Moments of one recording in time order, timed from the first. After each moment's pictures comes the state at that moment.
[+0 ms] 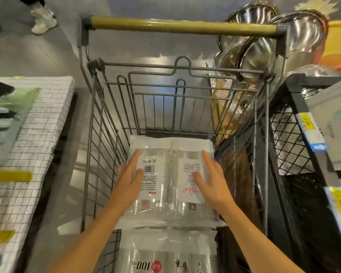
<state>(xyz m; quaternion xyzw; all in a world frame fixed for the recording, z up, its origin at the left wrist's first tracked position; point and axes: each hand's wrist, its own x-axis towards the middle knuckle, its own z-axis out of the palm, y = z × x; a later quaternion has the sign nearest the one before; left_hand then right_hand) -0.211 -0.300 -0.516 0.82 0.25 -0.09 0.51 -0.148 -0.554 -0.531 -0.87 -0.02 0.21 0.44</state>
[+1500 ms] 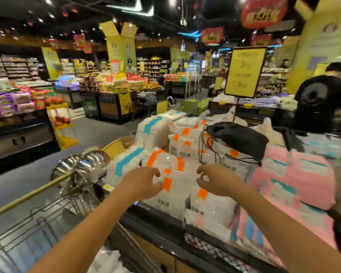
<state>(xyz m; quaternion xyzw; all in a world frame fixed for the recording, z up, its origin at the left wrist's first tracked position) -0.436 -0.561 -0.036 0.87 -0.47 -0.05 0.13 -0.606 -0.744 -0.040 -0.95 0.30 -0.03 0.10</state>
